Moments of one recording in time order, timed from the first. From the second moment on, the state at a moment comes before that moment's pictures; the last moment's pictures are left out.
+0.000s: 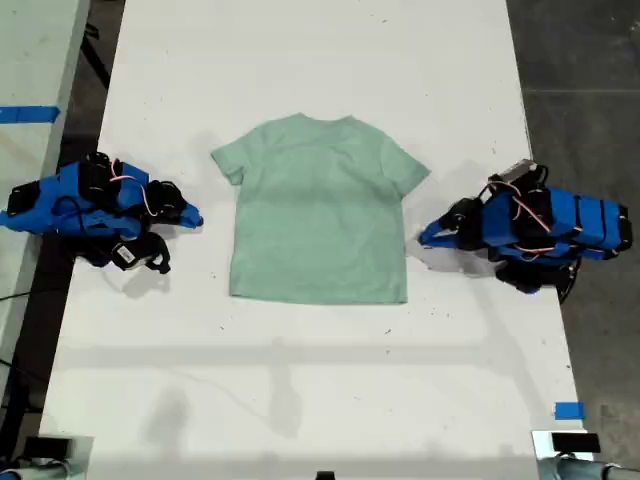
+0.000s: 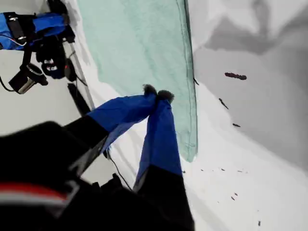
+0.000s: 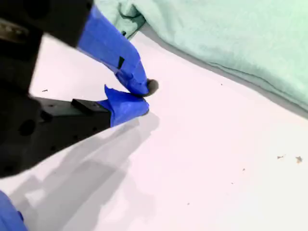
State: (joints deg) arm 0 -2.5 191.0 172.9 76.9 -5.7; arm 1 10.4 193.4 172.5 71.0 25.8
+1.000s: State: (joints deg) arm 0 -14.2 136.8 124.6 75.7 10.4; arm 1 32.0 136.1 116.5 81.1 -20.4
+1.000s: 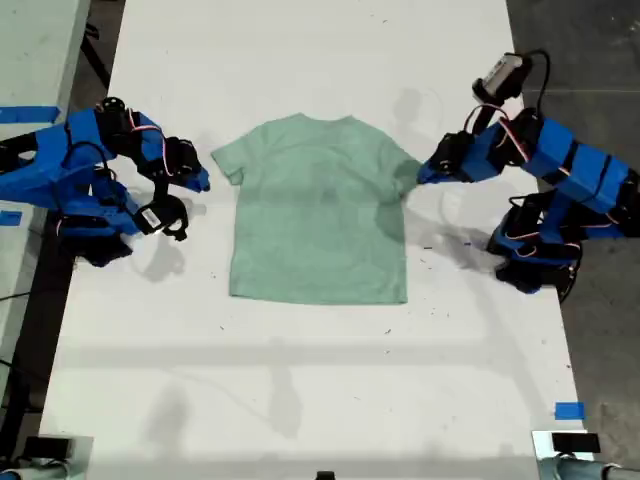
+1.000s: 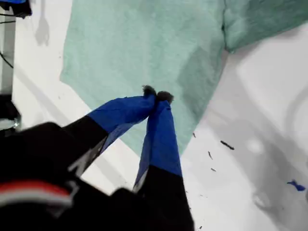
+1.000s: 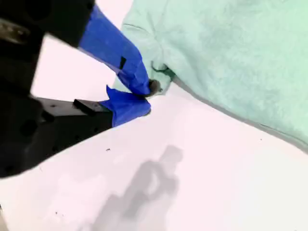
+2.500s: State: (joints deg) arm 0 -28.9 113.0 103.5 81.7 23.0; arm 1 59.3 91.0 119.2 54.6 -55.6
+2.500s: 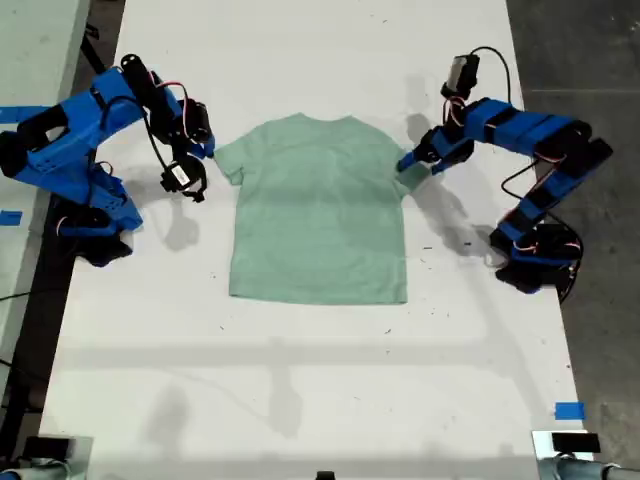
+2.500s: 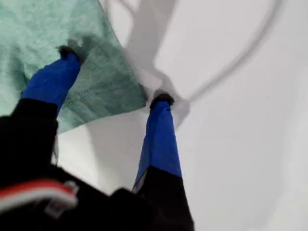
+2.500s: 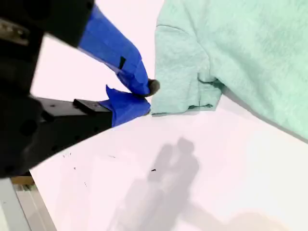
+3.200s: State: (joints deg) arm 0 -28.8 114.5 105.0 81.7 23.0; arm 1 55.7 83.3 105.3 68.6 -55.5
